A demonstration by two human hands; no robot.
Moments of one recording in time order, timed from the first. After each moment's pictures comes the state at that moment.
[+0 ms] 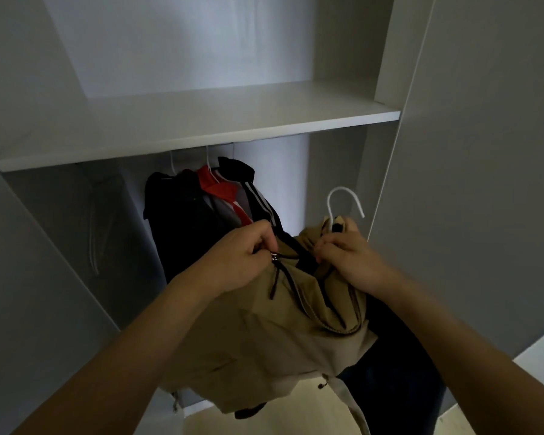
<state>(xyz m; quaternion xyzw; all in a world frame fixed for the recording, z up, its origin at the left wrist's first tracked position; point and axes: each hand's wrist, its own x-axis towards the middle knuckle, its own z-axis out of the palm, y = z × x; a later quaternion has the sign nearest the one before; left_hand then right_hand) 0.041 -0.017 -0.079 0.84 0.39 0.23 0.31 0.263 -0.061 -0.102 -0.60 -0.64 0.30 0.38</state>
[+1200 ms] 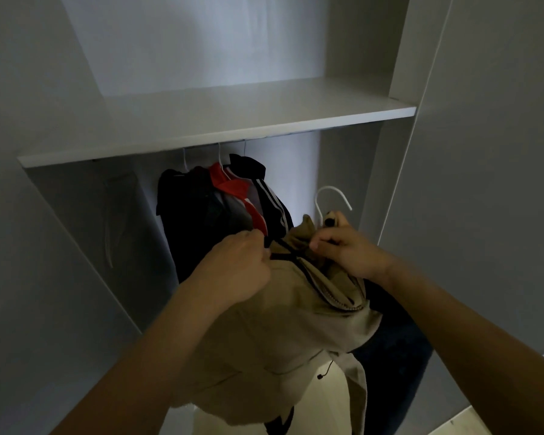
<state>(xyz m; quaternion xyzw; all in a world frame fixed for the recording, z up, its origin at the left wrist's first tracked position) 0.033 -0.022 -0.092 0.84 0.52 0.13 0.12 0.259 -0.029 -0.115 -0.54 -0.69 0.34 0.34</state>
